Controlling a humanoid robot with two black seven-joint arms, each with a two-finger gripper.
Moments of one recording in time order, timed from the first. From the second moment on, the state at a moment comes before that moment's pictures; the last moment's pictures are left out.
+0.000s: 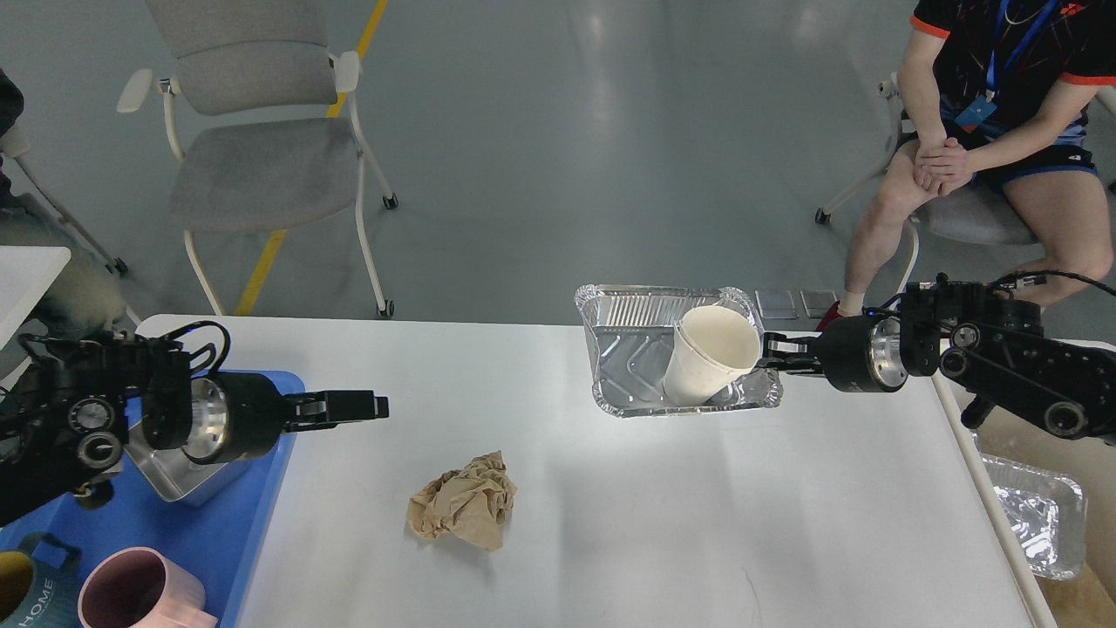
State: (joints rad) left arm -0.68 0.78 -0.46 -1.55 1.14 -0.46 0.25; right arm 0.97 -0.61 0.17 1.07 -1.06 0.47 0.16
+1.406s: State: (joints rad) left arm -0.58 0.28 -0.44 -1.11 1.21 -0.43 0.27; right arm 0.94 -0.62 0.18 1.07 -1.06 0.45 0.17
